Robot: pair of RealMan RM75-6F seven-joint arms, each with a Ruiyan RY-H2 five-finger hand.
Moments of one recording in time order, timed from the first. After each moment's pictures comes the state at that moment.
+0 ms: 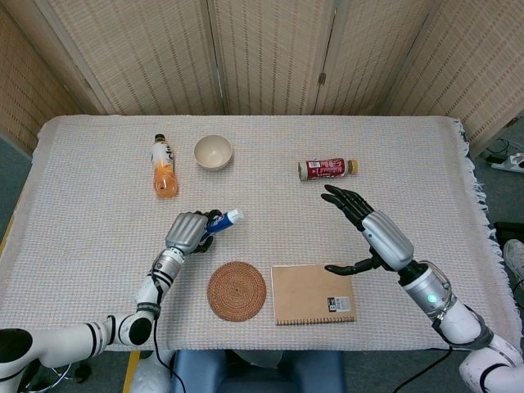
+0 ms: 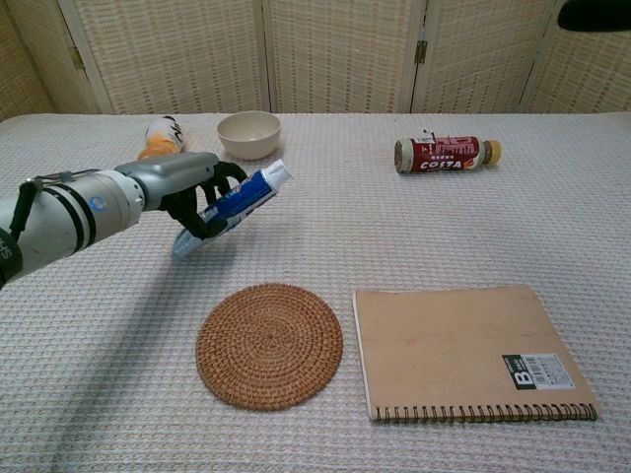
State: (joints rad) left arm -0.85 -1.69 -0.23 -1.31 0.89 0.90 0.41; right arm 0.57 -1.04 0.08 -1.78 -1.62 1.26 0.53
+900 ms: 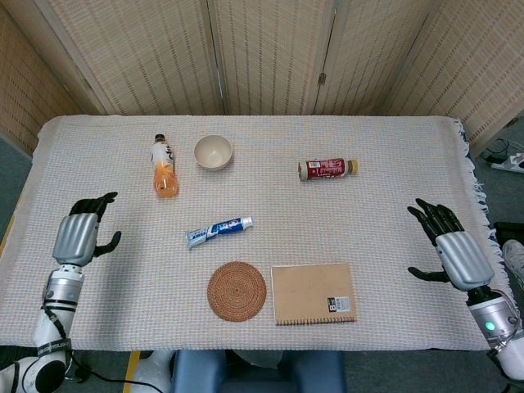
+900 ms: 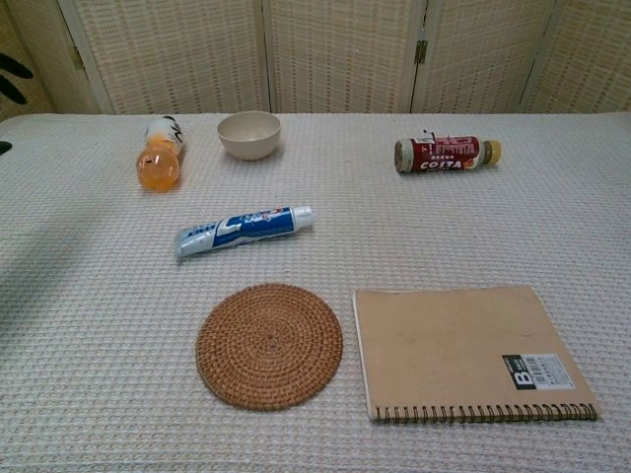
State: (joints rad) left arm -0.48 -1.23 -0.16 -1.70 1.11 1.32 0.22; right arm 0.32 -0.99 0.00 -1.66 -1.51 1.34 0.20
